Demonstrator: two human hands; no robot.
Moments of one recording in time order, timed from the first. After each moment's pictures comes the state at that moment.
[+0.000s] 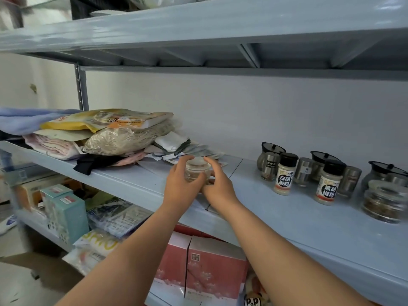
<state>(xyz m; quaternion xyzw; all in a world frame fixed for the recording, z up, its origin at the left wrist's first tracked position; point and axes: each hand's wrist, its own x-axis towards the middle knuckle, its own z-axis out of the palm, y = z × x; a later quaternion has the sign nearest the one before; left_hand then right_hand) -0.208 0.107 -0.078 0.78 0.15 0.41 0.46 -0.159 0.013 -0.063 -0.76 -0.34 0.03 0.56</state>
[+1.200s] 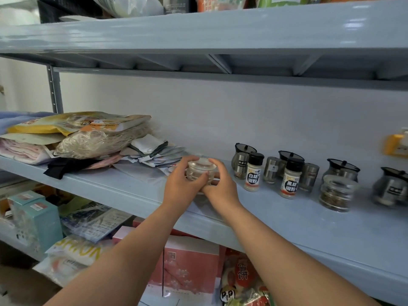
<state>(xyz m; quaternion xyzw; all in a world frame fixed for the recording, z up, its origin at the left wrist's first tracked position) -0.192 0.050 -0.065 0.76 0.09 0.41 0.50 -0.154 -0.055 -0.051 -0.74 -0.30 -0.02 0.61</state>
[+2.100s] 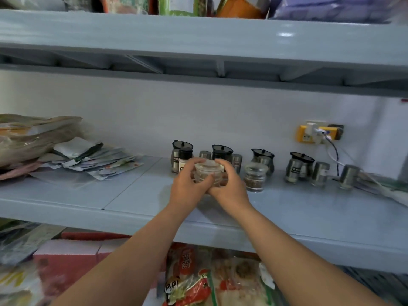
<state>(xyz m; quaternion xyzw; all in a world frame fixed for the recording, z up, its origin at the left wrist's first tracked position) -0.151 -0.112 -0.054 0.75 -0.03 0.33 0.57 -0.136 -0.229 -0.041 -0.78 -0.24 -0.12 0.57</state>
